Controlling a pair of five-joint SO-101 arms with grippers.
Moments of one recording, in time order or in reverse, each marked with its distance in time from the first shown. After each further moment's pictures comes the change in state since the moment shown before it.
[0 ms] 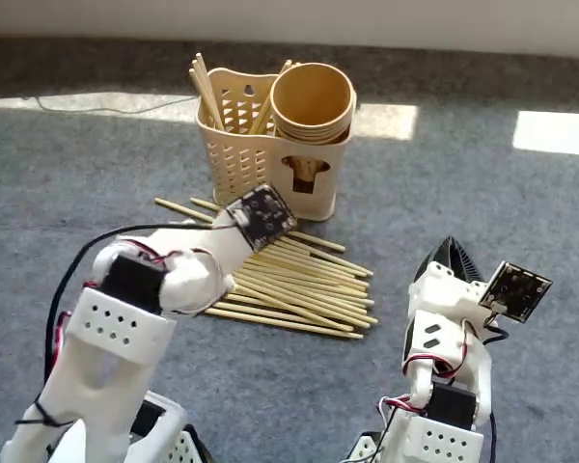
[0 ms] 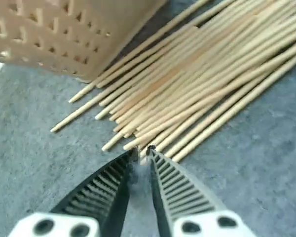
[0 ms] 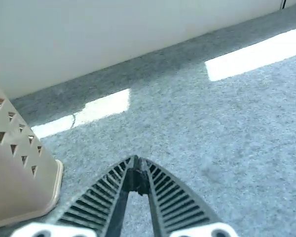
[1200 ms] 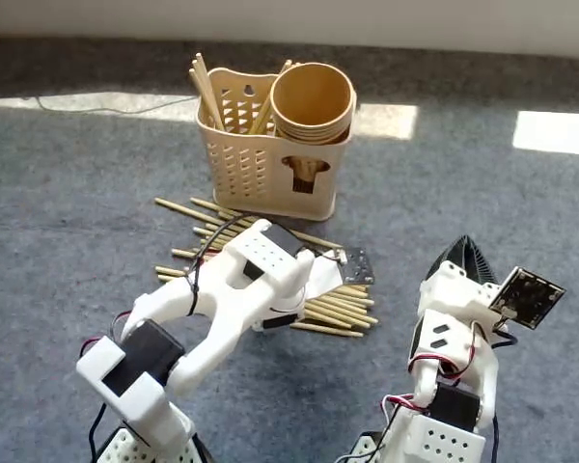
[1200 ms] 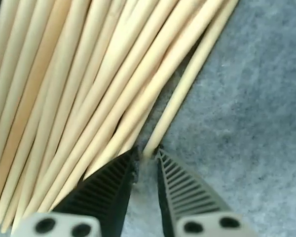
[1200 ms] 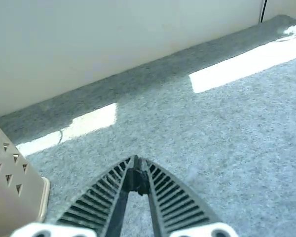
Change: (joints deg) left arm 15.3 52.0 -9.5 -11.3 -1.7; right arm 3.6 0.0 0.1 -2.3 0.0
